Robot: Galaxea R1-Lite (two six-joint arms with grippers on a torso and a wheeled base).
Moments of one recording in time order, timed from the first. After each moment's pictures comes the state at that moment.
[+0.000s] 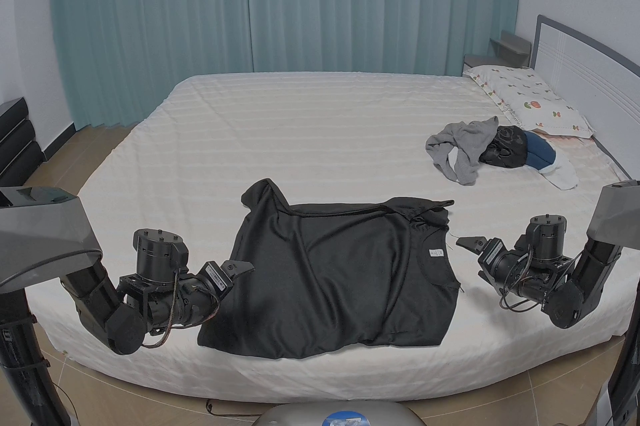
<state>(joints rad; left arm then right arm) -0.32 2.08 -0.49 -0.99 -0.12 -1.01 0.18 2.14 -0.48 -1.20 0.11 0.93</state>
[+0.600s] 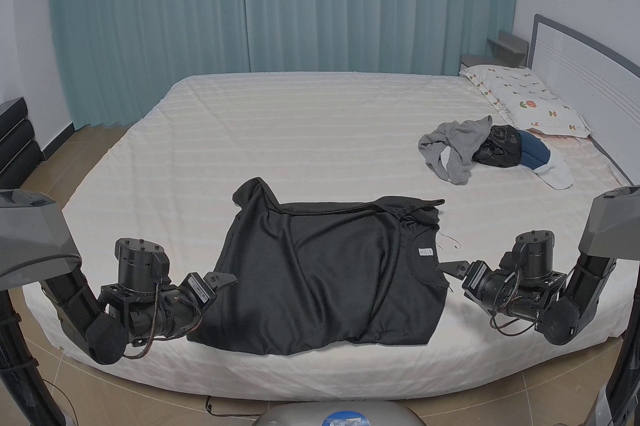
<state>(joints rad) -0.29 2.01 -0.38 -0.99 -0.11 -1.00 0.28 2.14 -0.41 -1.20 0.11 0.88</state>
